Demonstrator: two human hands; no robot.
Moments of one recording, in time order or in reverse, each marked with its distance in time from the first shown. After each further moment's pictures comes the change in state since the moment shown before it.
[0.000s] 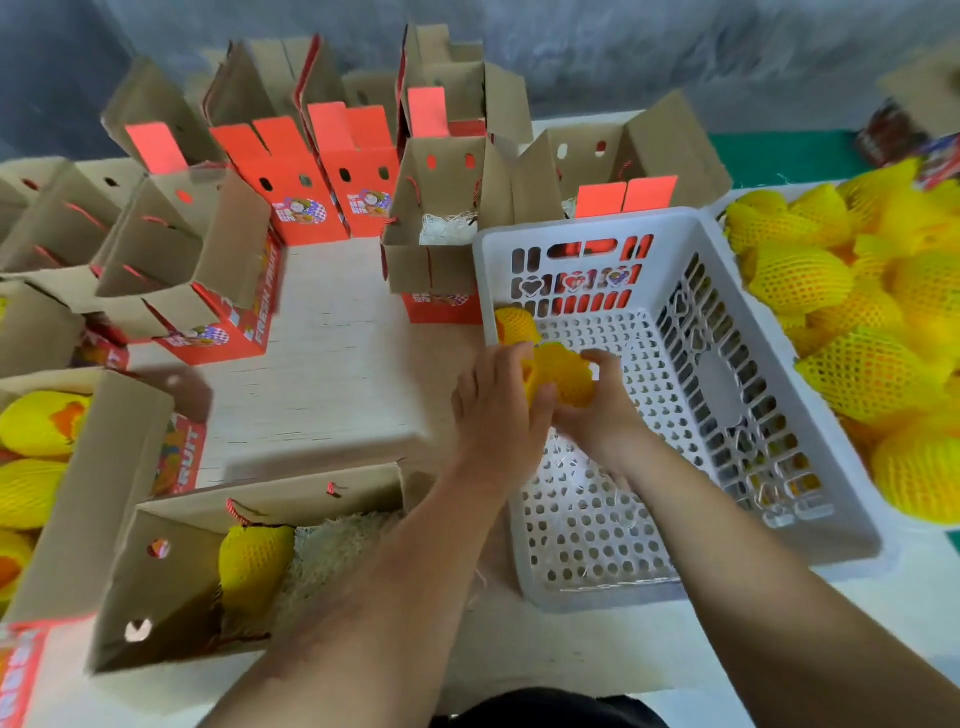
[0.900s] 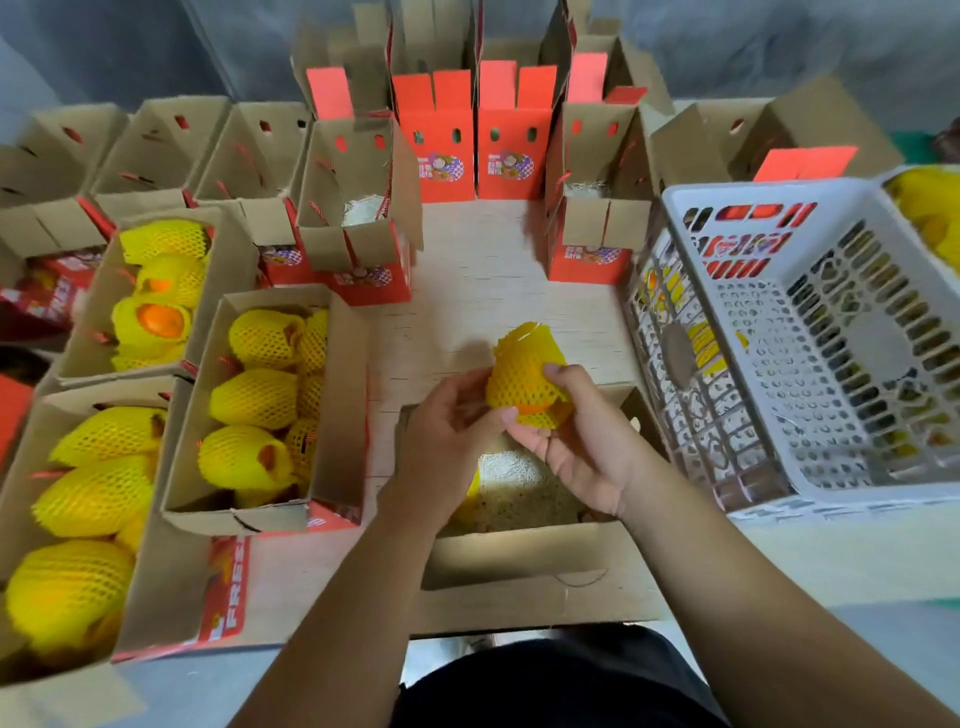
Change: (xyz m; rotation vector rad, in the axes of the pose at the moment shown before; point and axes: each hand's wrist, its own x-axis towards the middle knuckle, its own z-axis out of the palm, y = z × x) left_hand -0.125 -0.241 -0.207 -0.956 -0.075 -0.301; right_hand -0.139 -0.078 0.282 0.842 -0.269 0.298
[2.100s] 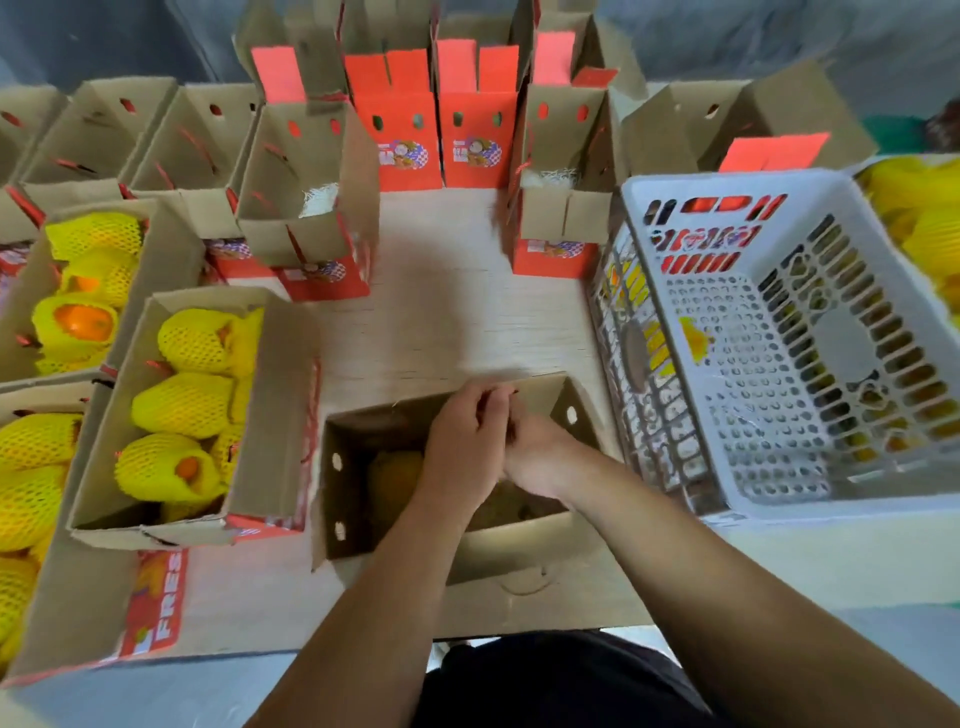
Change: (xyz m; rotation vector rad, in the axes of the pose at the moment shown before) left_hand 0.019 -0.004 0.094 0.387 0.027 -0.099; right_hand 0.023 -0.014 -0.037 -1.269 -0.065 -0.118
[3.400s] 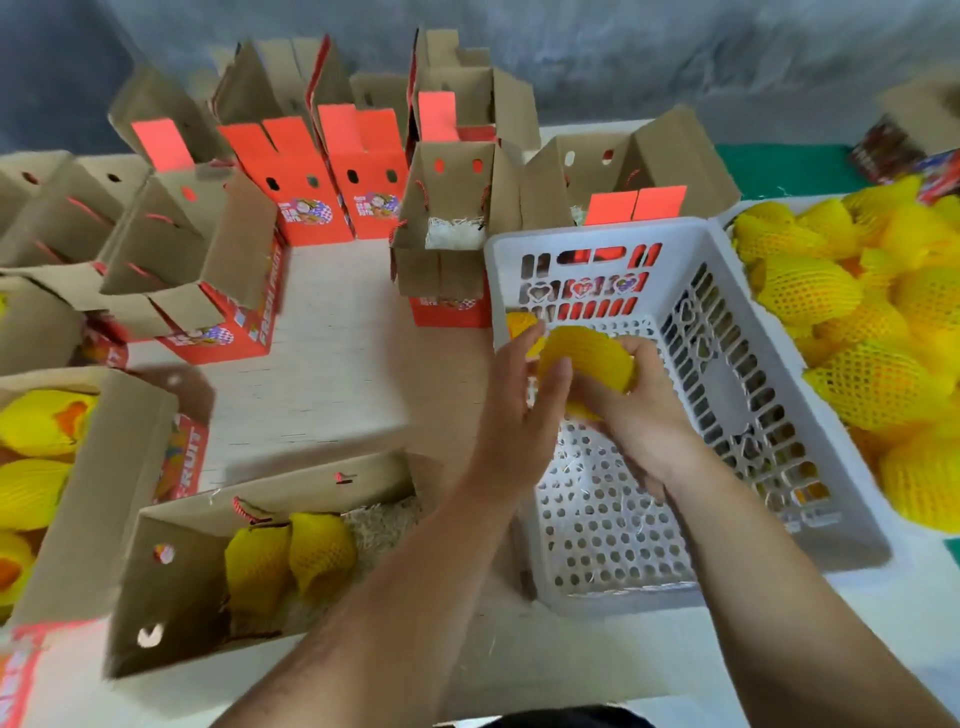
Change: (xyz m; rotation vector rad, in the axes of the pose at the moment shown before) left_hand 0.061 0.126 0.196 -0.225 -0.044 0.334; right_hand -0.033 0.114 -0.248 0.598 0.491 -0.079
